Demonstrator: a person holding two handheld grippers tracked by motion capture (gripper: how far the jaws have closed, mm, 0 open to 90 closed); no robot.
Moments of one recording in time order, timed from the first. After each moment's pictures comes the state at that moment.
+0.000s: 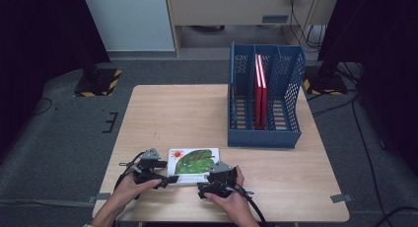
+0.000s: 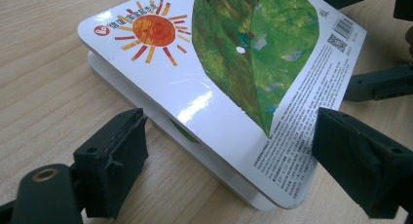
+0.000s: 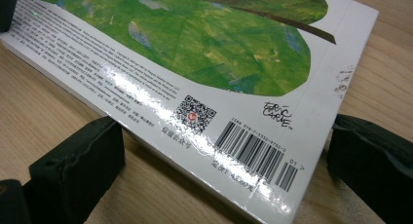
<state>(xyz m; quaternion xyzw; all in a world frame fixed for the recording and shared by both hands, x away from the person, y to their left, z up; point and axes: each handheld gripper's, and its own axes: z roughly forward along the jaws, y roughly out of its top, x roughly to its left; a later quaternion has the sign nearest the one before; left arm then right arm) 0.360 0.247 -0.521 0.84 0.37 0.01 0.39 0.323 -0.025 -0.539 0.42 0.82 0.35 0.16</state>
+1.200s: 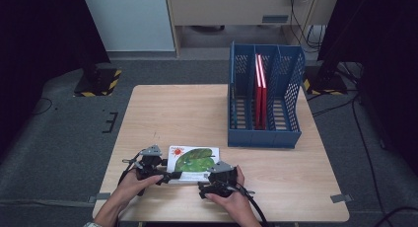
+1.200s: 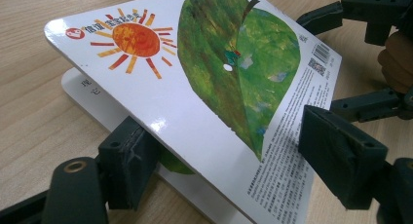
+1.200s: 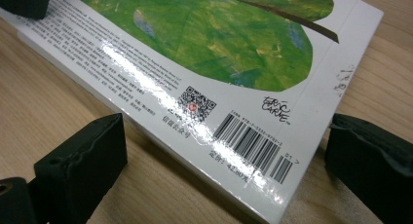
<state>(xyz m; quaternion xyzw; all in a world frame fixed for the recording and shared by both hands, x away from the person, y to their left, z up) 0.372 0.243 -0.522 0.83 0.35 -0.01 0.43 0.323 -0.029 -0.538 0.41 0.83 0.36 0.15</state>
